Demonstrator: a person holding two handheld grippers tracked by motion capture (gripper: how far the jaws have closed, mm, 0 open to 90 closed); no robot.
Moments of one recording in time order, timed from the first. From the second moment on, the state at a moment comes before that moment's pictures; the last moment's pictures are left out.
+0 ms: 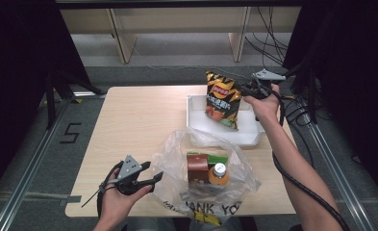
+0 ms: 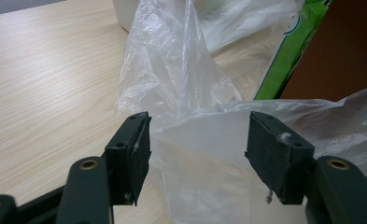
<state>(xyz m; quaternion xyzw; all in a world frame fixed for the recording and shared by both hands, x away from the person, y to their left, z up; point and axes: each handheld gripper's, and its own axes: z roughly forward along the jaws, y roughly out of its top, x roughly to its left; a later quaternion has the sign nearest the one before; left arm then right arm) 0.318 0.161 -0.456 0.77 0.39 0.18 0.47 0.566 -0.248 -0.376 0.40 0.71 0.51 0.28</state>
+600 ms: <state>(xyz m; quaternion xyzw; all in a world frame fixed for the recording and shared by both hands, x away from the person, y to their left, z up) 0.318 0.160 -0.455 0.77 0.39 0.19 0.47 0.557 -0.247 -0.374 0.48 0.68 0.49 0.26</state>
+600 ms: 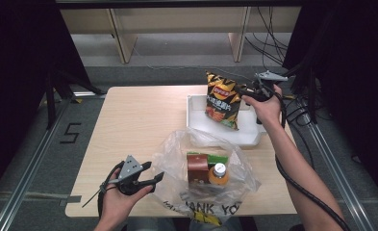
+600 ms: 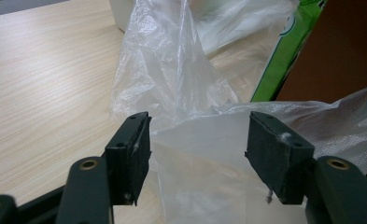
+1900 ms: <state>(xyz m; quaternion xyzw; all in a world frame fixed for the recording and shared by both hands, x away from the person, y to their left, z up) 0.316 0.162 -0.453 0.77 0.39 0.19 0.48 0.496 -0.264 -0.398 0.44 0.76 0.42 0.21</state>
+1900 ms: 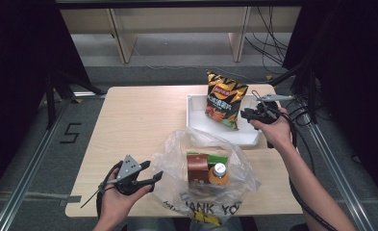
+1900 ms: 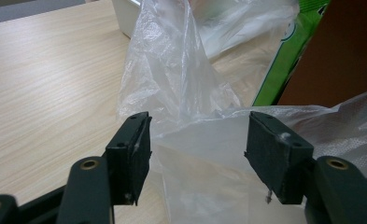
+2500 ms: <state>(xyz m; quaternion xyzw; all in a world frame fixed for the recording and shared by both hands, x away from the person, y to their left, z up) 0.316 0.160 -0.454 0.77 0.39 0.19 0.48 0.496 -0.242 -0.427 0.44 0.80 0.37 0.15</state>
